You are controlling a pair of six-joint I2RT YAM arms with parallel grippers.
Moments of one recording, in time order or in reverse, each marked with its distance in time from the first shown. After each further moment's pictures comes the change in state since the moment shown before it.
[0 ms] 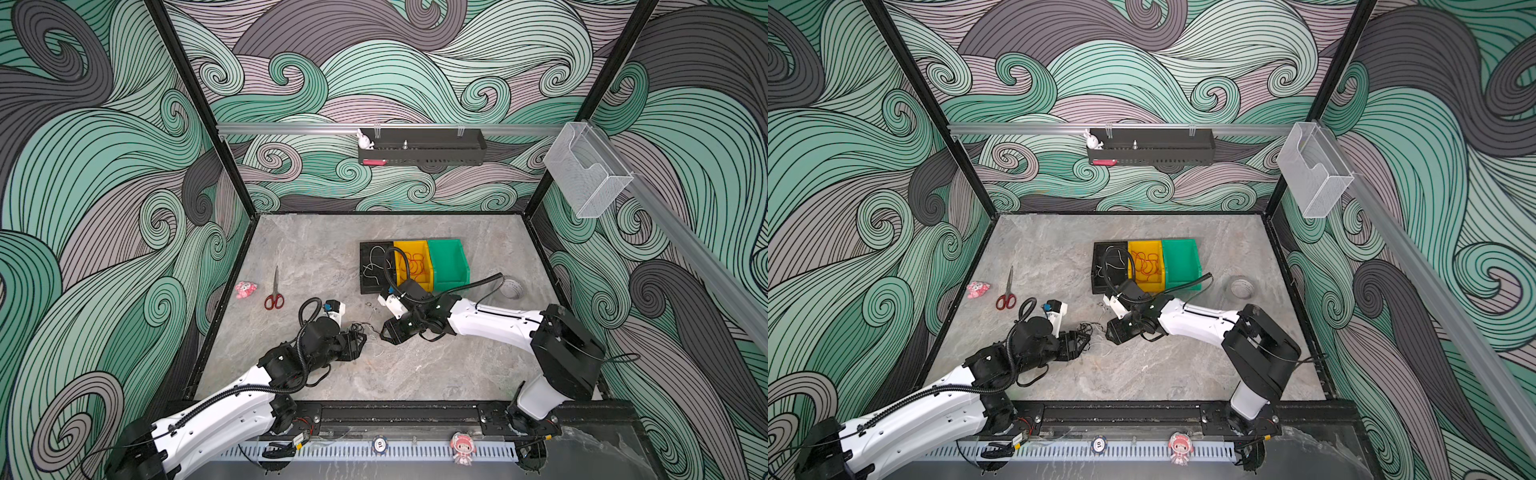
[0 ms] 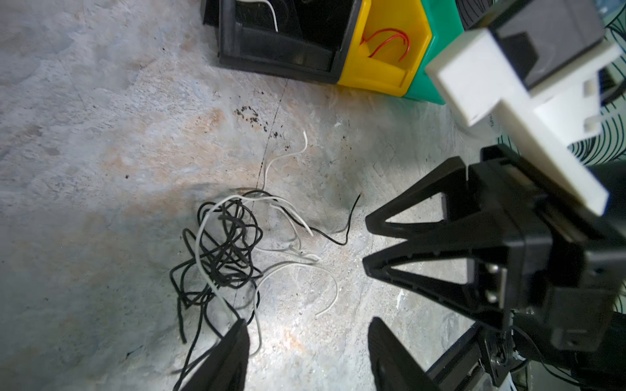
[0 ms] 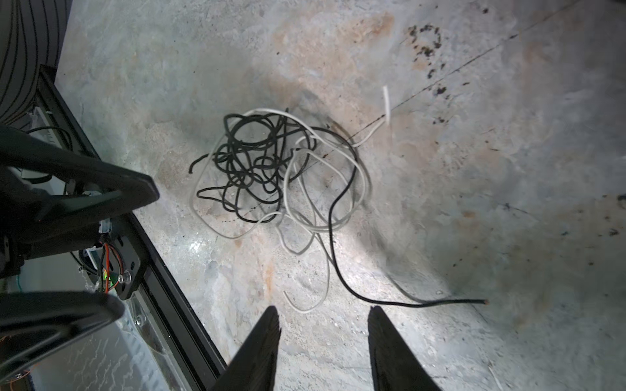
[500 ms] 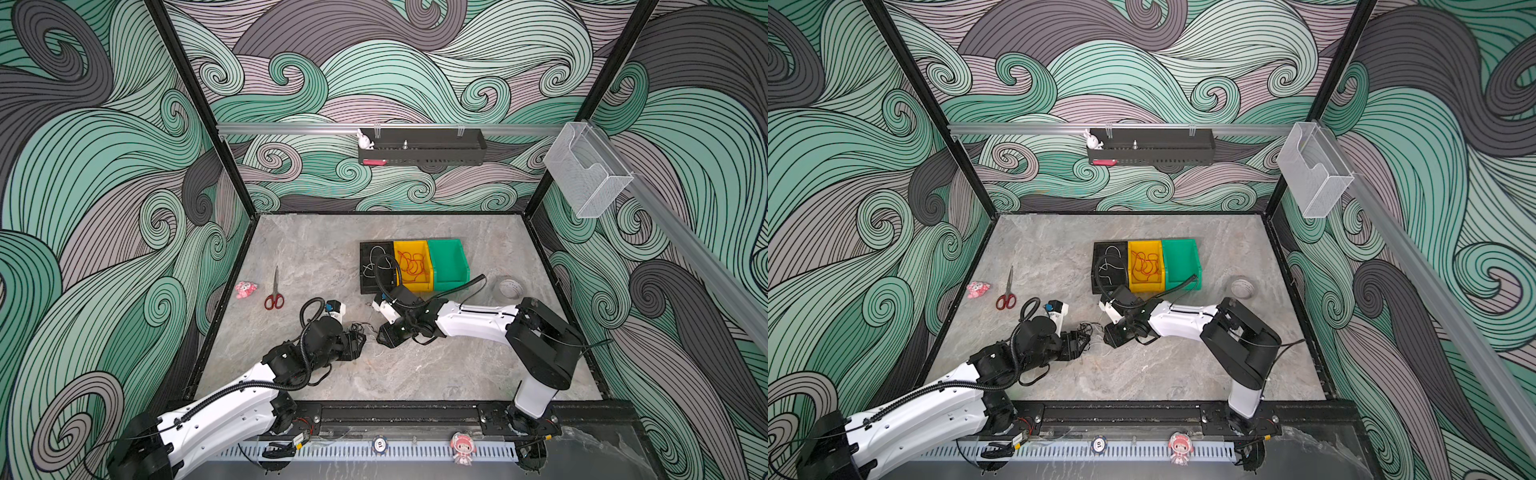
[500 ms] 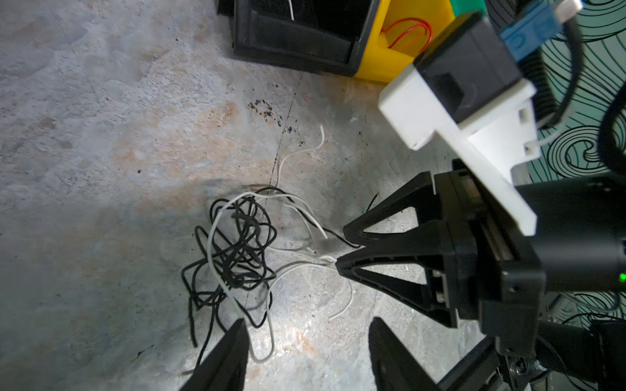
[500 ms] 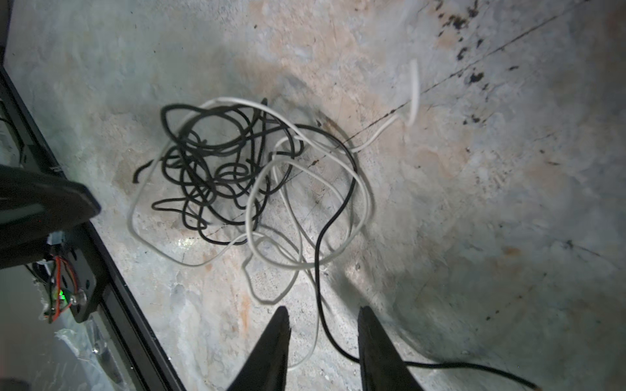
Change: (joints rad) left arm 0.000 0.065 0.000 0.006 -0.018 0.000; right arm 0.021 0.116 0.000 0.077 0.023 -0.004
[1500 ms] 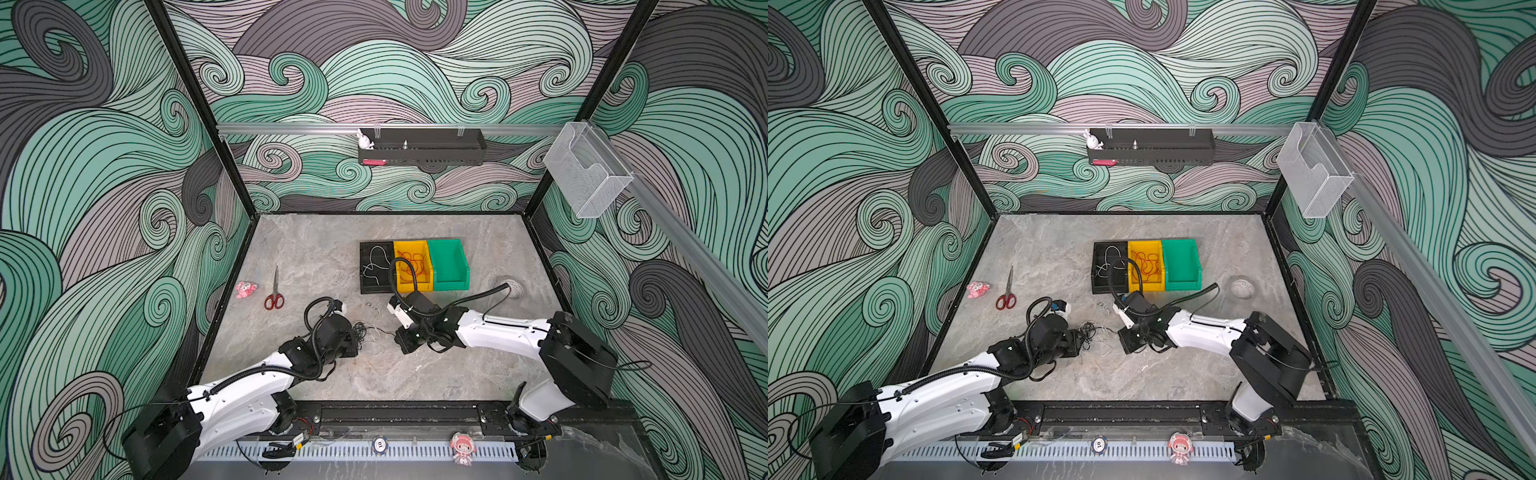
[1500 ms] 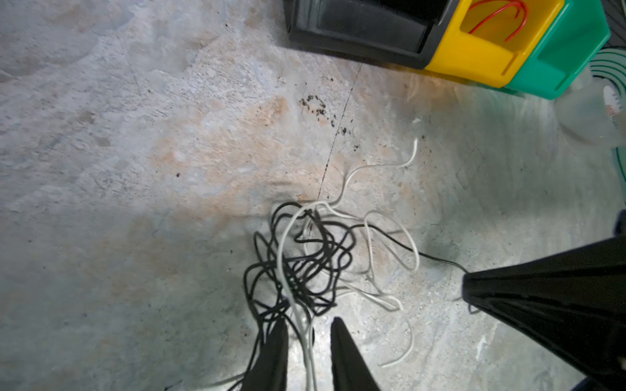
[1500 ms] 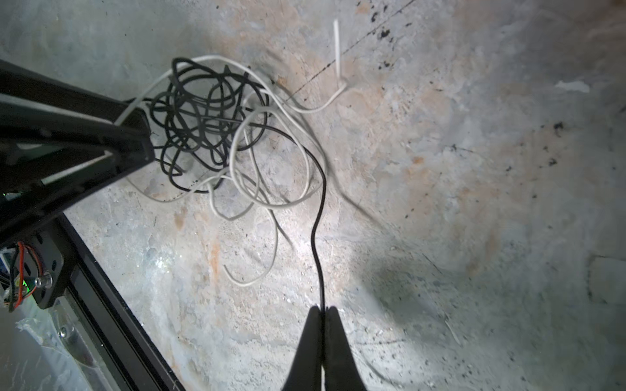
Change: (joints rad) left arm 0.019 0.191 -0.018 0.112 -0.086 -0.001; right arm -0.001 -0.211 -0.161 -0.035 0.112 0.008
